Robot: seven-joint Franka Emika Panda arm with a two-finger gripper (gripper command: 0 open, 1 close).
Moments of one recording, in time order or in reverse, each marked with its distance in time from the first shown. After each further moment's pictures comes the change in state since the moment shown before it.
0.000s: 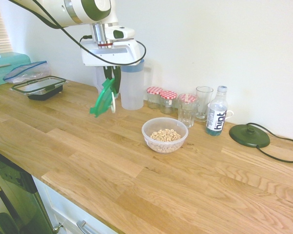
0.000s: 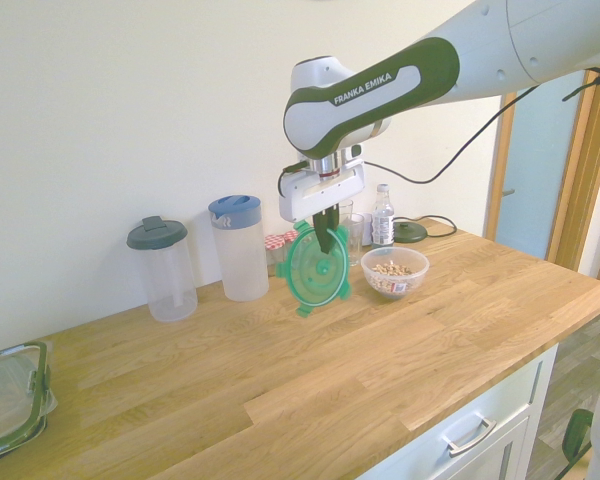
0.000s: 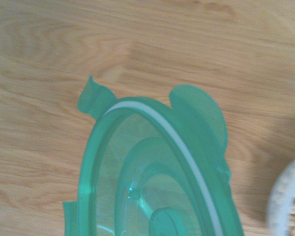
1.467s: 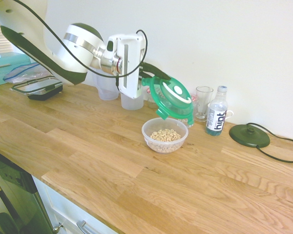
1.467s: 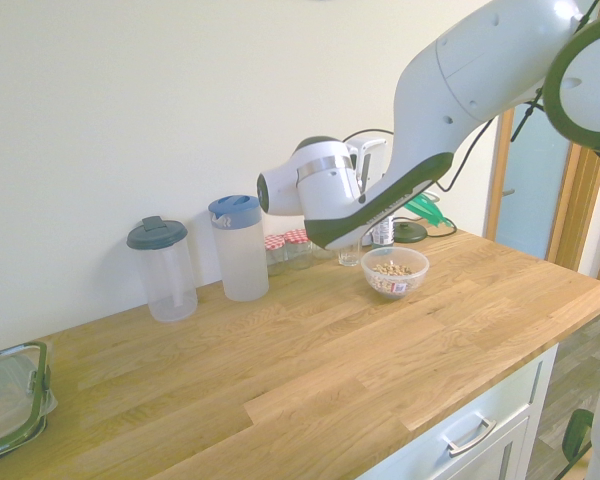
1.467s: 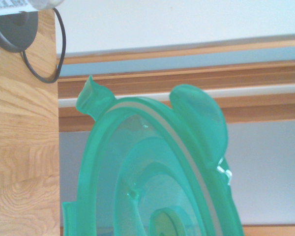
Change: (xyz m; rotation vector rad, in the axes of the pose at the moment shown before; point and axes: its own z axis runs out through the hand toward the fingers) arm 0.013 0.025 0.097 -0.991 0.819 0.180
